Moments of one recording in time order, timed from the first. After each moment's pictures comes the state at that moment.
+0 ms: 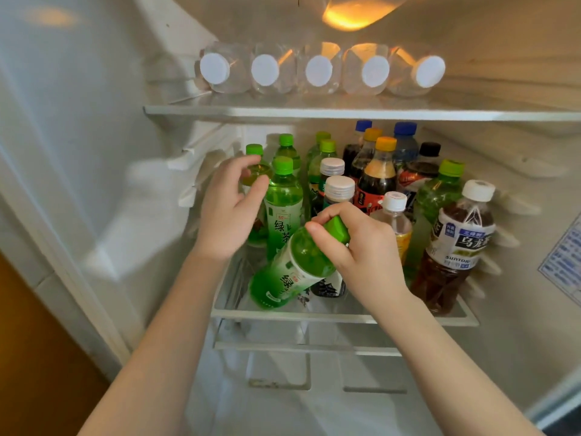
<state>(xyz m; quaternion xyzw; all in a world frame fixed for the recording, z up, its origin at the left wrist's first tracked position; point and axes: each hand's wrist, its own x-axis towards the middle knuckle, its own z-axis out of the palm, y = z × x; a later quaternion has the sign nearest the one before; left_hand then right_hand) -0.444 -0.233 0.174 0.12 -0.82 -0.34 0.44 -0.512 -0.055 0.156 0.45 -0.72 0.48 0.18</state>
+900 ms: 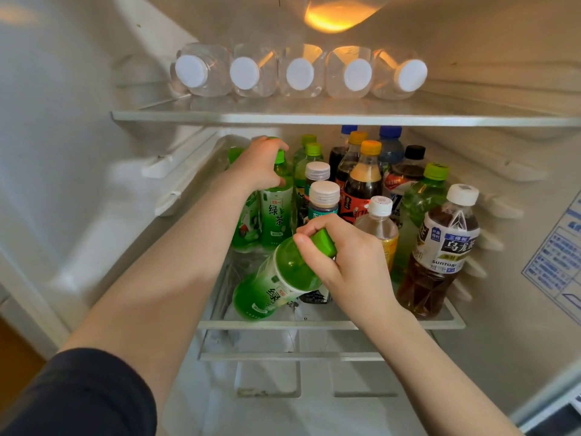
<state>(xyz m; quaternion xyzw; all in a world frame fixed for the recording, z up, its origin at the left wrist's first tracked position) -0.567 -0.277 0.216 0.14 -0.96 -0.14 0.21 -0.510 -0.052 0.156 0.46 -0.72 0.49 0.19</state>
